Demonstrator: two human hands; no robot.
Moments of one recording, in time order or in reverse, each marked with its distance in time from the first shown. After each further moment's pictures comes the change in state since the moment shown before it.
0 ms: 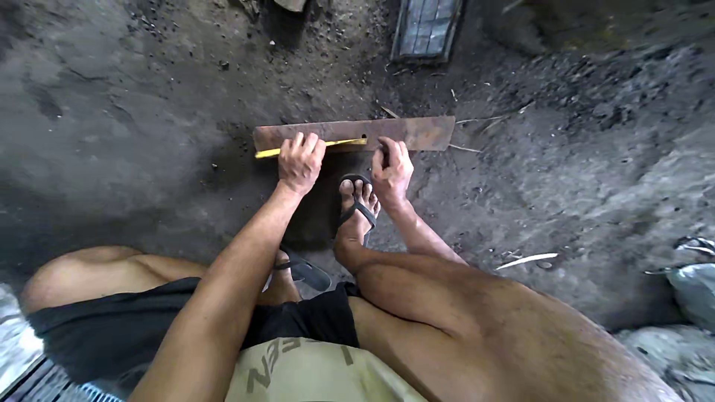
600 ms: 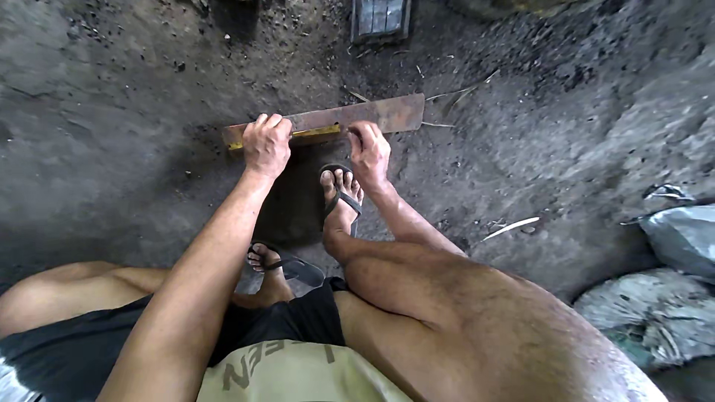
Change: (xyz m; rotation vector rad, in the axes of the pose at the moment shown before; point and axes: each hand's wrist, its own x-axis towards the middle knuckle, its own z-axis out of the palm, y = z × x) left_hand 0.031 -0.014 -0.016 -0.076 -0.274 -0.053; right_hand 0.015 0.004 0.006 0.059 0.128 -0.076
